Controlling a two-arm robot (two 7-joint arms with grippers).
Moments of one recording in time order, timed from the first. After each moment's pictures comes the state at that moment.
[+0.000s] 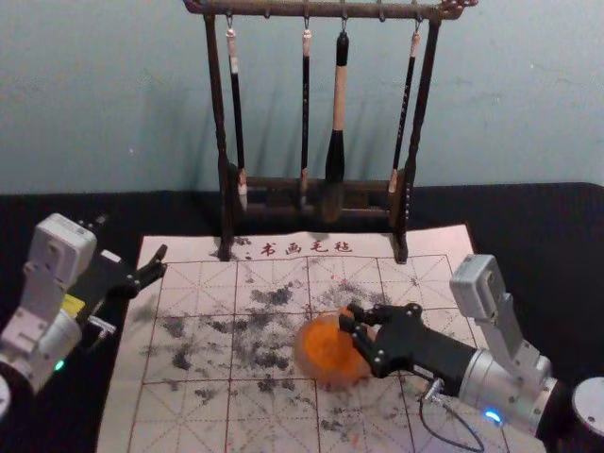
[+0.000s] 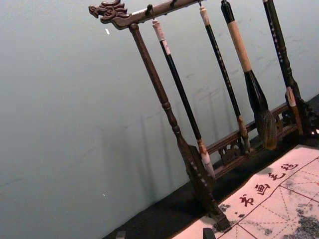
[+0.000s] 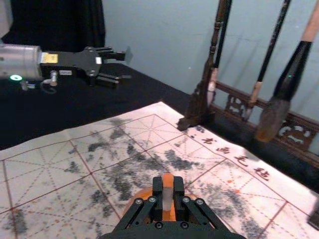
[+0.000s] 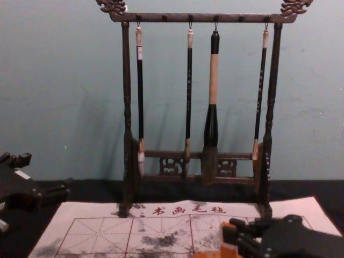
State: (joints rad) left arm -0.20 0.60 0.45 -1.41 -0.25 -0.12 0.03; right arm 0.18 0.42 -0.45 -1.41 0.31 -0.08 0.54
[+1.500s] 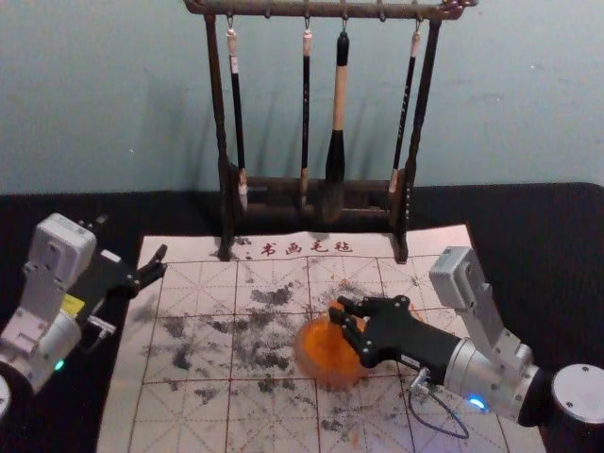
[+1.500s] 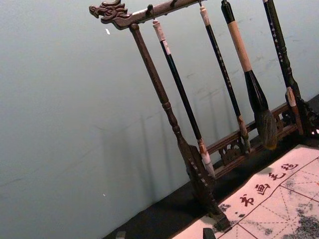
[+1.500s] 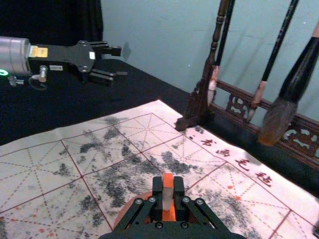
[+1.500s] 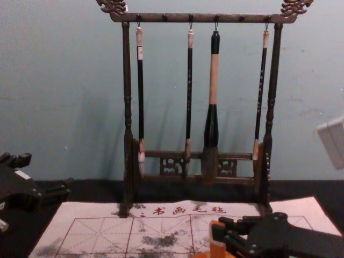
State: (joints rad) left arm -0.20 0.60 0.45 -1.41 -0.25 -0.12 0.03; right arm 0.24 0.39 -0.49 -1.34 0.29 -0.08 0.53
